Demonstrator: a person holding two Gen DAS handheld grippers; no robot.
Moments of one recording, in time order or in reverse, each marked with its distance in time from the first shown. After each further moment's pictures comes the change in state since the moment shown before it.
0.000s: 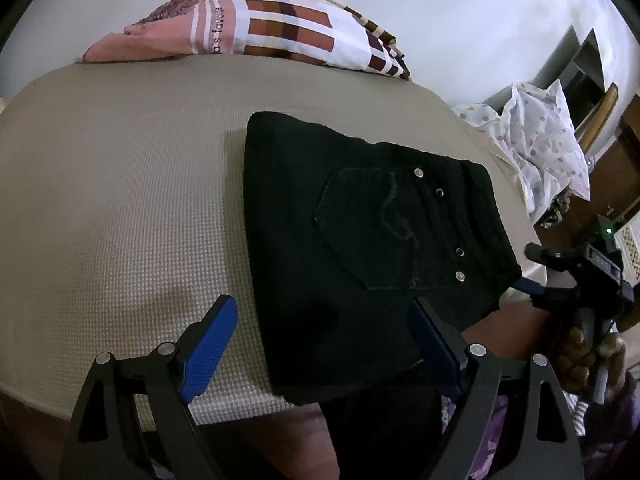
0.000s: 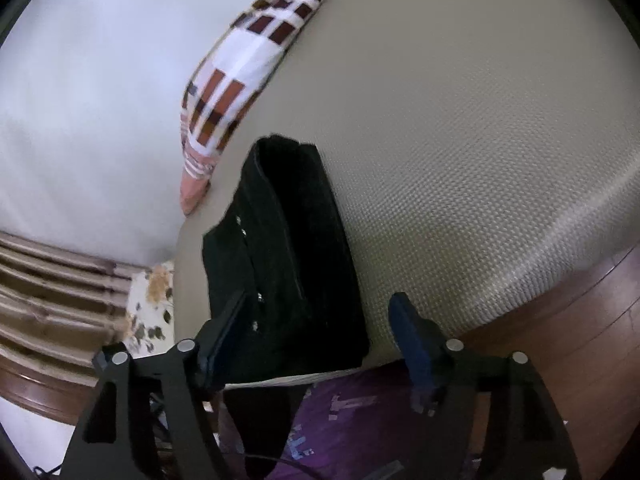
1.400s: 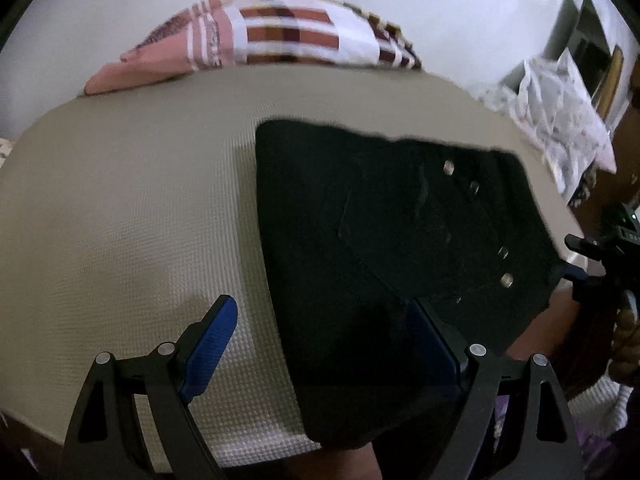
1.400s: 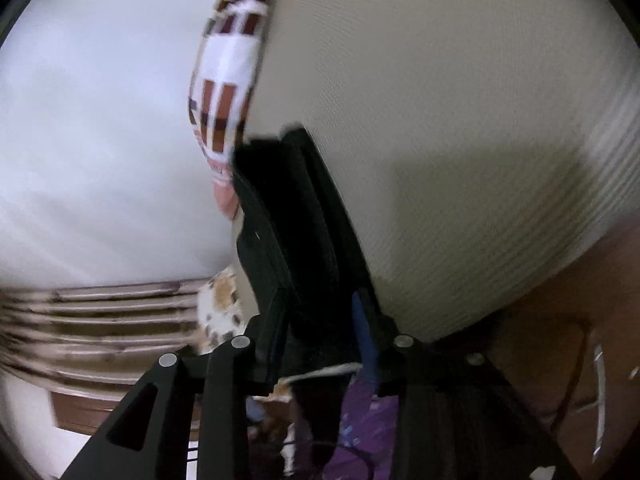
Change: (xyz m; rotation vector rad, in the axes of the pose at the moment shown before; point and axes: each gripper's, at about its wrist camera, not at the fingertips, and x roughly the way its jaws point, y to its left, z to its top) left arm 0.022 -0.002 0.012 0.104 -0.045 0.121; right arm 0.010 -0.047 0.001 0.214 0.061 0.251
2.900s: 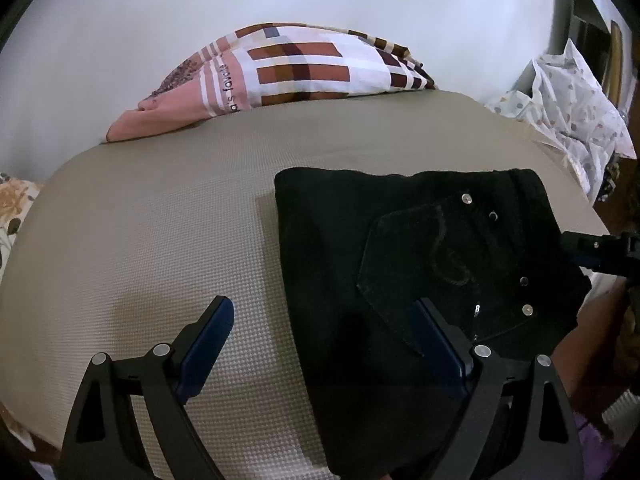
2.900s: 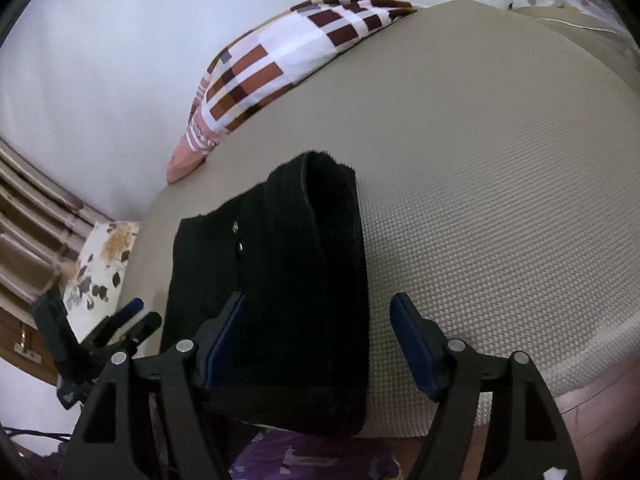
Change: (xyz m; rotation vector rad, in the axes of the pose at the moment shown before) left arm 0.002 -0.010 0.014 0.086 -0.084 0.150; right arm 0.050 0.073 -0.012 -0.553 -0.096 -0.384
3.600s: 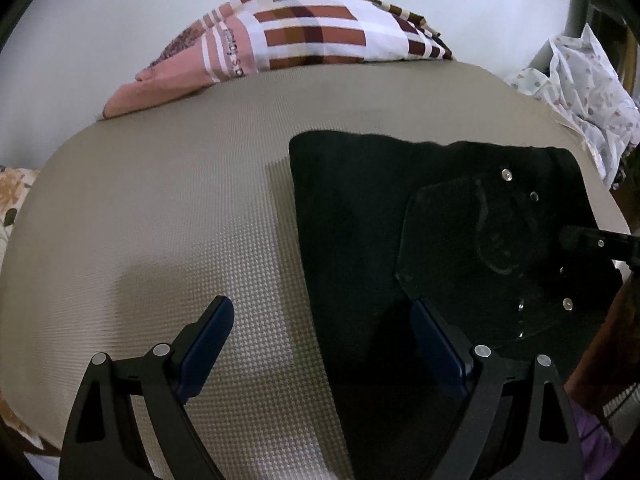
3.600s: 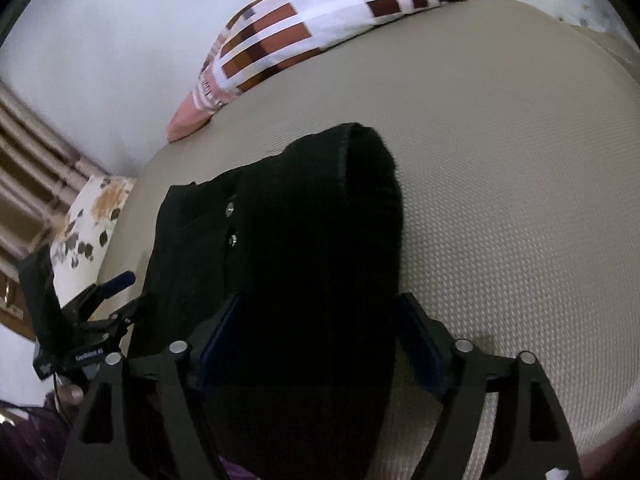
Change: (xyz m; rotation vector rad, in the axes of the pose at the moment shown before) left arm 0.035 0.014 0.001 -0.004 0.117 0.021; right arm 0.044 0.017 0.012 -0.156 0.091 -0.003
